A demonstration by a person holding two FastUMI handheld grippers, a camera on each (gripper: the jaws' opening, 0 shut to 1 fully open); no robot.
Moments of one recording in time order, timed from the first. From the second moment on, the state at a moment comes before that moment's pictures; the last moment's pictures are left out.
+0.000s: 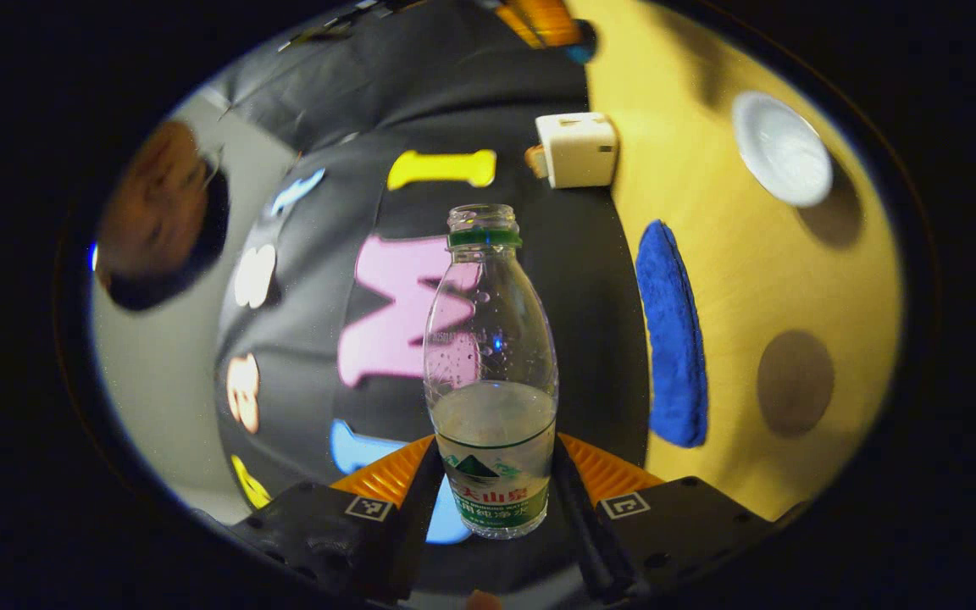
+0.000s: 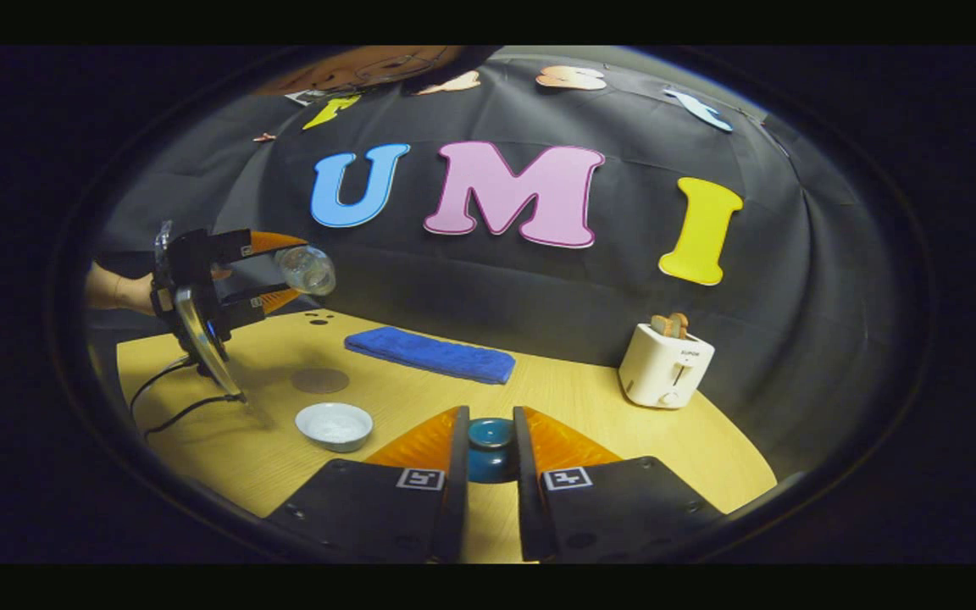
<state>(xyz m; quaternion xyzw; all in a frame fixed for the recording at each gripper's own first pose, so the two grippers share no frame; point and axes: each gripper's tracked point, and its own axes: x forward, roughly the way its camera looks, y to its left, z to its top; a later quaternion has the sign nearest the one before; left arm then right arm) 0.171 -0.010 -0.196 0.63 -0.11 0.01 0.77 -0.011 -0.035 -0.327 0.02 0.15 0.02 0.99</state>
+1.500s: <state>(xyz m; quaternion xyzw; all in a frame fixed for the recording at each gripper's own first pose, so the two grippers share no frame) 0.202 -0.037 -0.317 -0.02 0.10 -0.05 0.99 0.010 0.012 -0.321 0.07 0.15 0.05 0.99</state>
